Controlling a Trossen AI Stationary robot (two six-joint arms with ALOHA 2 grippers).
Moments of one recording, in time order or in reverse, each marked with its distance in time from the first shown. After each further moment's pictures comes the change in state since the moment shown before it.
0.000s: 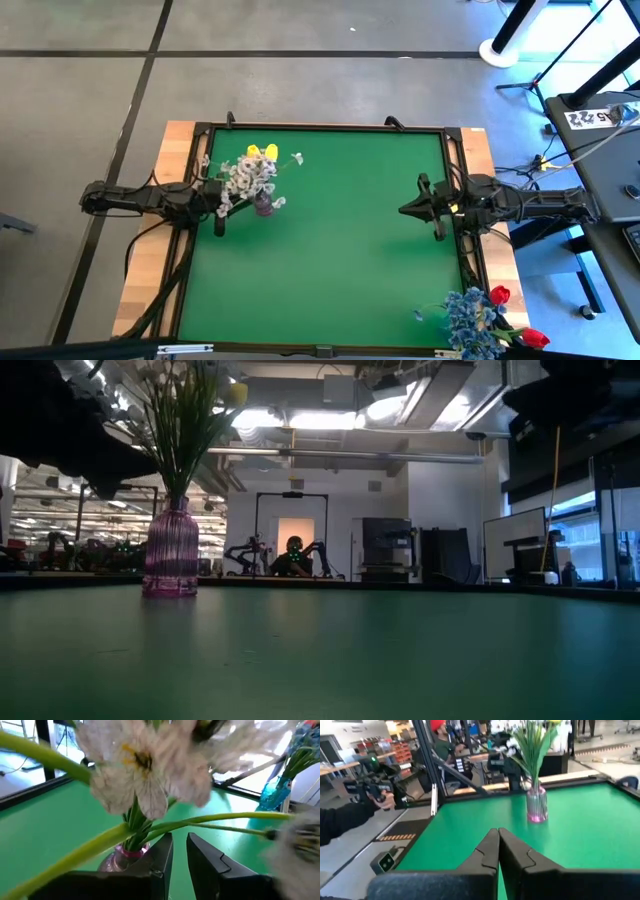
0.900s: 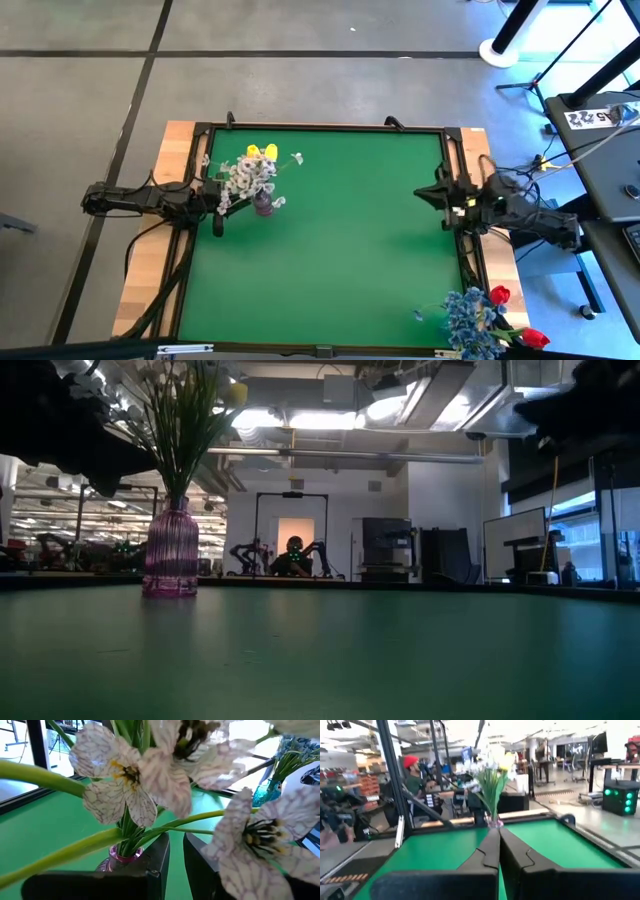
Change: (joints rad) left arm 0.000 -0.033 0.000 -0.003 0.012 0.024; right arm -0.191 -0.391 -0.091 -0.115 0.003 -0.053
